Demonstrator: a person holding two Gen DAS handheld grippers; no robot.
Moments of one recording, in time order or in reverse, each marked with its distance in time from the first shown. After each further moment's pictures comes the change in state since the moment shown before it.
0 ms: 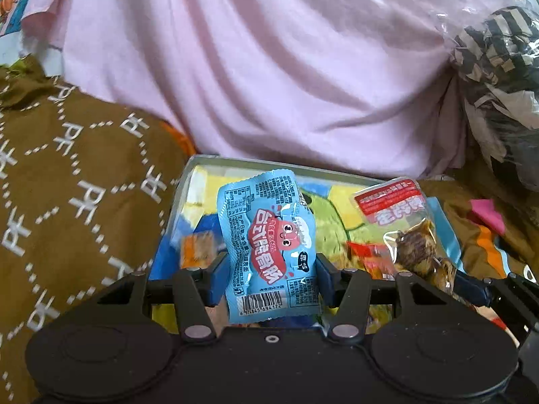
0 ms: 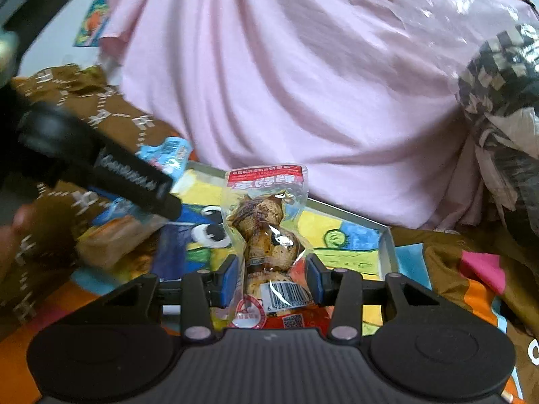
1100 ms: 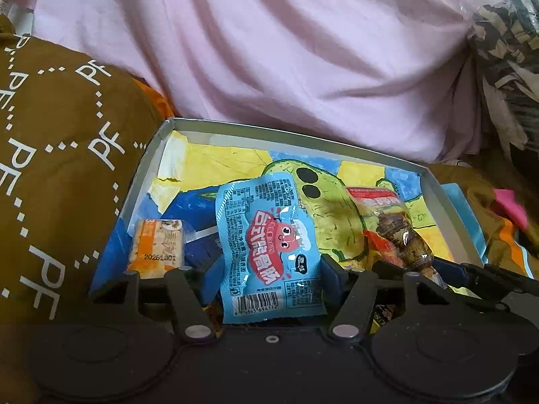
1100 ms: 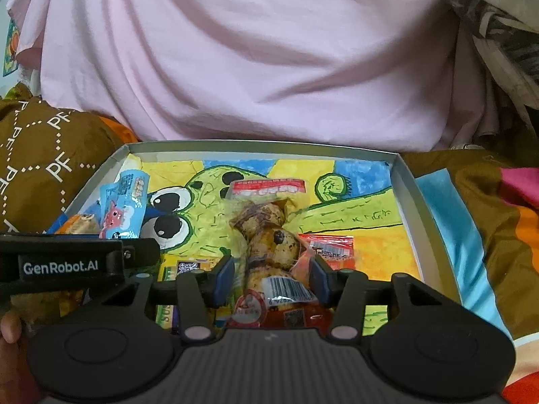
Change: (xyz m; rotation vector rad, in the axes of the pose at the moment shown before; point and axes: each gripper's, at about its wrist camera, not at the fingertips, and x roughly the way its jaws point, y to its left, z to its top) left arm 0.069 0.000 -0.013 -0.024 0.052 -0.023; right arm 0.088 -0.032 -0.012 0.260 0.165 0.017
